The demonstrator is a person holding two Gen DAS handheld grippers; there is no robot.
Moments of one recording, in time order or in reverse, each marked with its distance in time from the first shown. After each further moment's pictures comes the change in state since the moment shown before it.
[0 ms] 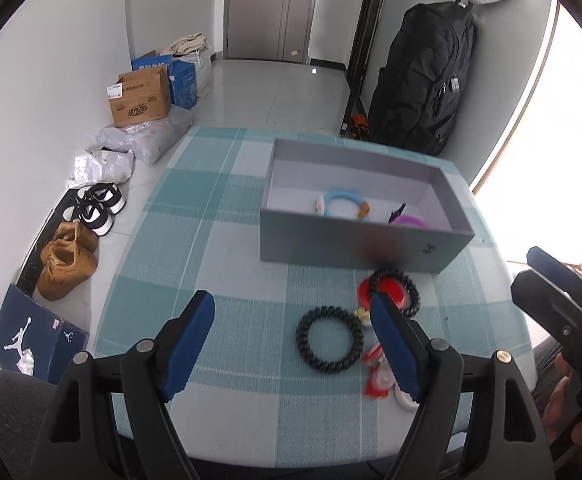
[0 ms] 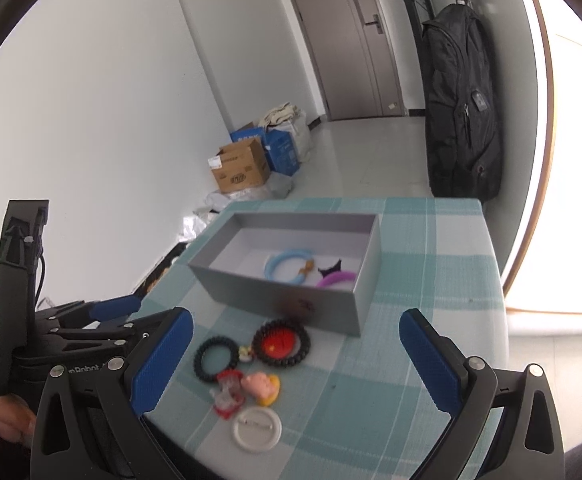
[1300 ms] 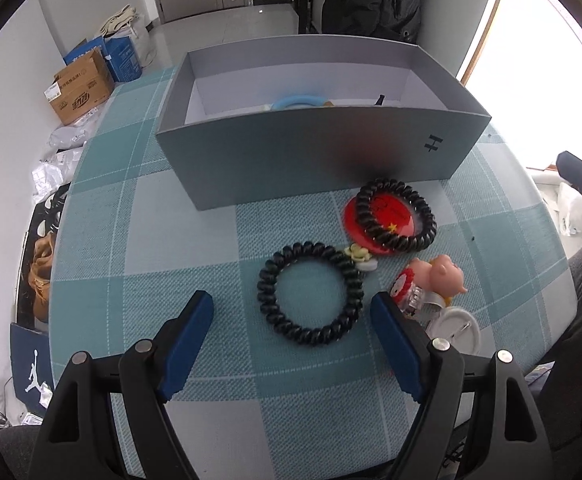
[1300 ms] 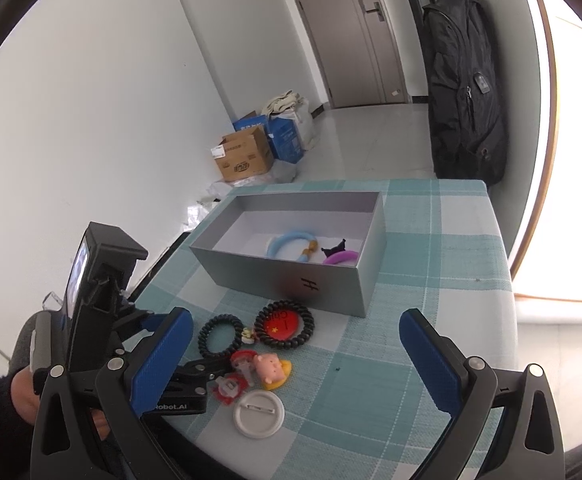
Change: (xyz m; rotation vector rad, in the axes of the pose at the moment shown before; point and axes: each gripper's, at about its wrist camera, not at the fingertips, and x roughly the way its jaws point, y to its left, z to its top) left arm 0.044 -0.023 -0.015 0.233 0.233 -0.031; right arm 0.005 -0.006 -0.007 0.026 0.039 0.028
